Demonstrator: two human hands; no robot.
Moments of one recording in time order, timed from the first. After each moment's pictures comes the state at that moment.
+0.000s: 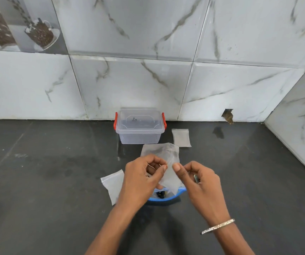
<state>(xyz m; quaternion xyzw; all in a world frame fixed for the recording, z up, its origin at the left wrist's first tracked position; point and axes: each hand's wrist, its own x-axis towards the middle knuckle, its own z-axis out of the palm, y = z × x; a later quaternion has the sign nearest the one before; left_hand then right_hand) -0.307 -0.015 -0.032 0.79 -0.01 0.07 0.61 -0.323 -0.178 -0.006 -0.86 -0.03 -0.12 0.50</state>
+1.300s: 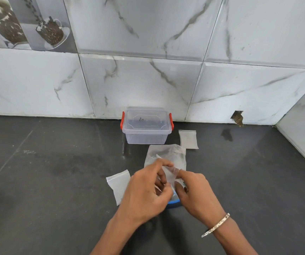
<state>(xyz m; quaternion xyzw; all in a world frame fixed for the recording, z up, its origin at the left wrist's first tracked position) -0.325 -0.007 -0.035 0.85 -0.12 0.10 0.50 -0.305 -0.166 -0.029 -0.96 -0.13 0.01 0.25</state>
